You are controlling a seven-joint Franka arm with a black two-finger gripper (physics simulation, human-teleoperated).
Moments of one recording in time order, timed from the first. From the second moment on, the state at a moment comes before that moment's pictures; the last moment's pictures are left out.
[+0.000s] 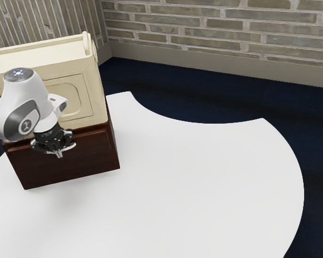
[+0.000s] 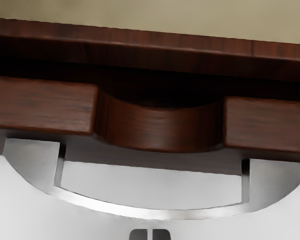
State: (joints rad) arm 0.38 -0.22 -0.16 -2.46 0.15 2.47 -0.69
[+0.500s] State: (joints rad) arm 0.37 -0.21 -0.14 -2.45 0.18 2.50 -0.67
